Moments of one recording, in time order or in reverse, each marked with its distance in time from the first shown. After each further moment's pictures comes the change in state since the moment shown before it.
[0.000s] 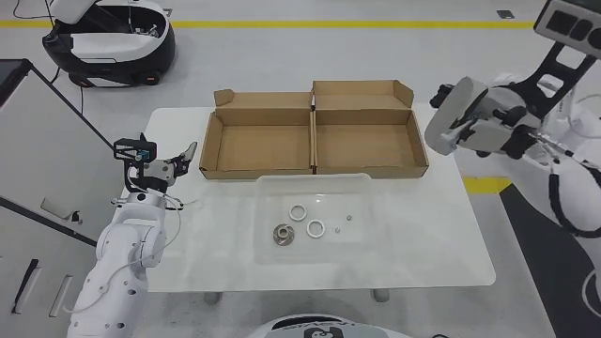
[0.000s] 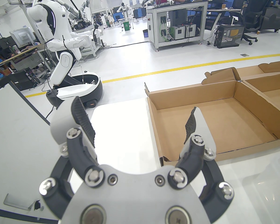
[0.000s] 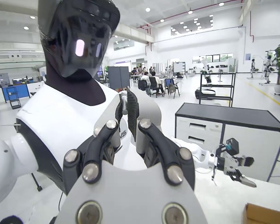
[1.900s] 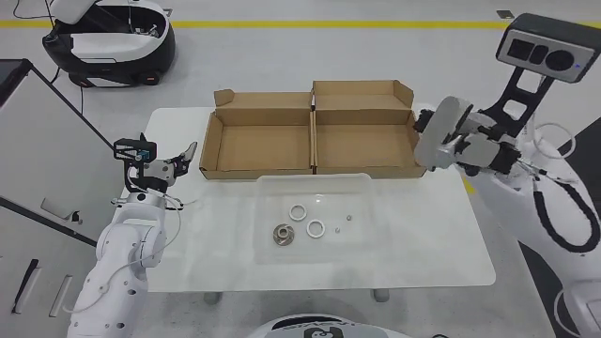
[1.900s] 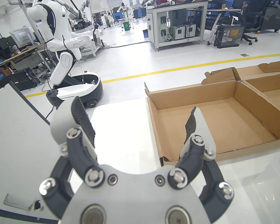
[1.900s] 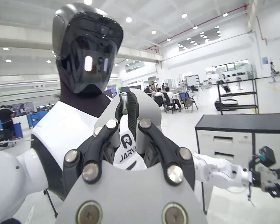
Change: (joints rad) left arm 0.000 0.000 0.000 0.000 0.000 0.000 0.000; right arm -0.150 -0.115 0.022 -0.064 0.064 0.060 0.011
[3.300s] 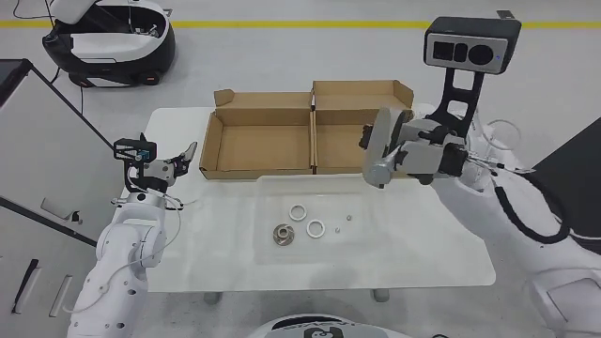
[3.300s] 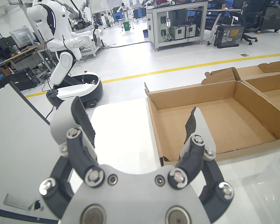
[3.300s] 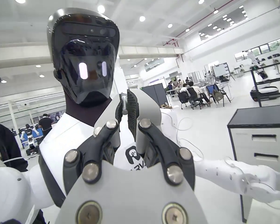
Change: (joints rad) left arm 0.000 0.000 0.000 0.000 0.000 0.000 0.000; right arm 0.053 -0.163 -0.106 0.006 -0.001 0.174 0.008
